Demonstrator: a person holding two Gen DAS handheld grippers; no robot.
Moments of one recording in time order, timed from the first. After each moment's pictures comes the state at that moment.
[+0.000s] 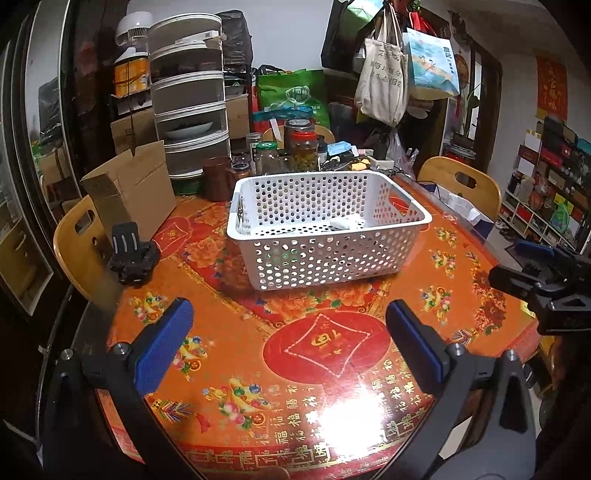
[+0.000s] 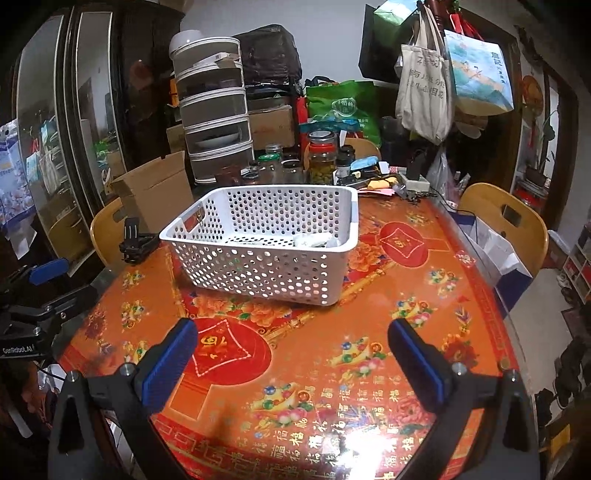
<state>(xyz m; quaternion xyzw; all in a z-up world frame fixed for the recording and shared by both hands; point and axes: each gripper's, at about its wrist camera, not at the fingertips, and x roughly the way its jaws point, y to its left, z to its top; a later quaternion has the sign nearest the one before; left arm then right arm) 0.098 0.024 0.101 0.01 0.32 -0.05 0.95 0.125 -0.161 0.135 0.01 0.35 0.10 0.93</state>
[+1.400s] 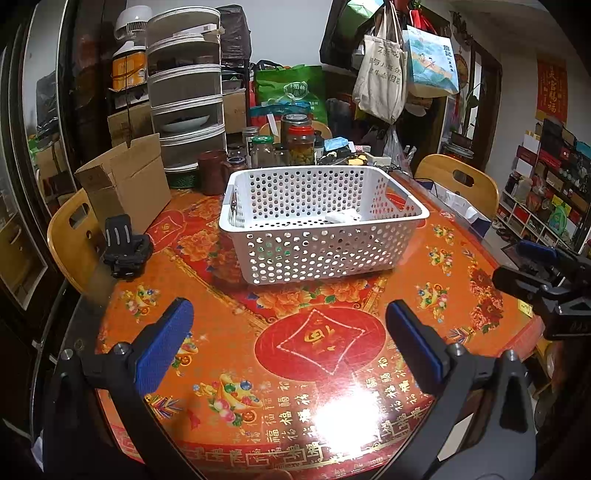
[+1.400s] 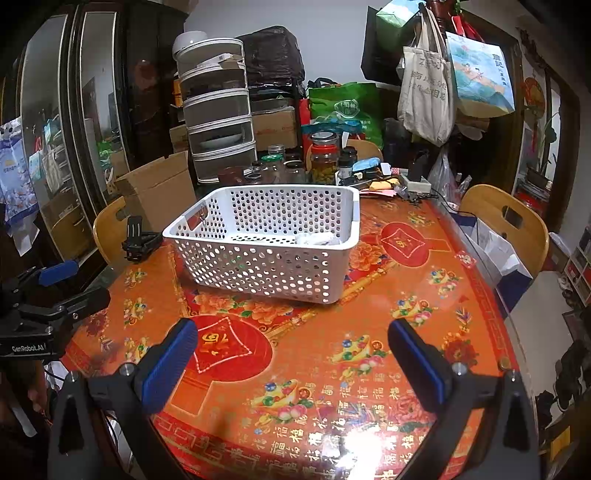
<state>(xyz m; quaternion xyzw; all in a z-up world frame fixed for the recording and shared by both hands) 0.097 0.022 0.093 0.01 0.32 -0.05 0.94 0.118 -0.163 0.136 0.00 0.35 0.11 0.93</state>
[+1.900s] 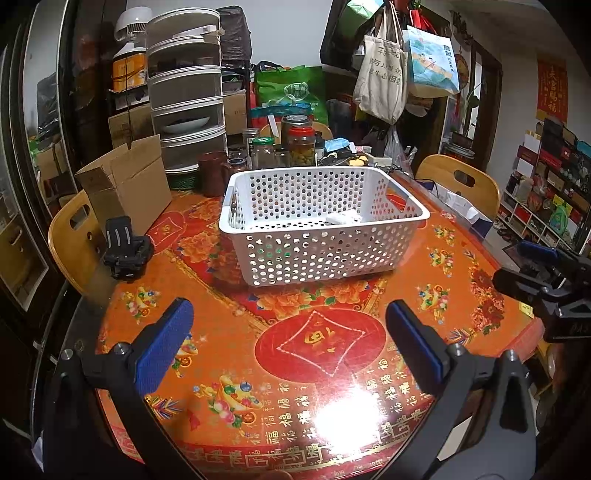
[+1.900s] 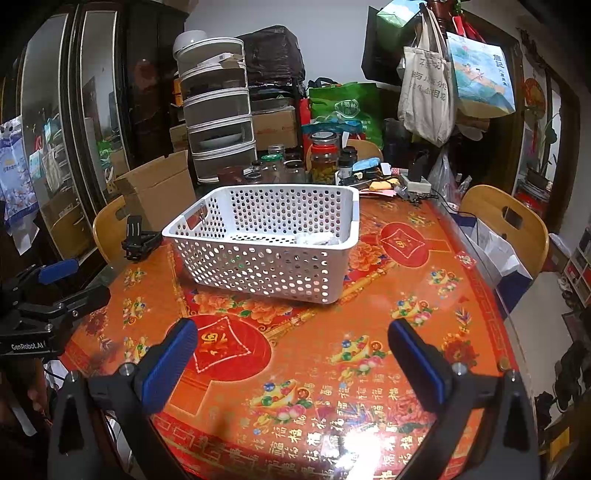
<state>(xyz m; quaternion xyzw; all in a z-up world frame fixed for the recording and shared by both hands) 0.100 0.021 0.091 0.01 0.32 -0.05 0.94 0.119 -0.163 0.135 0.01 0.35 0.10 0.93</state>
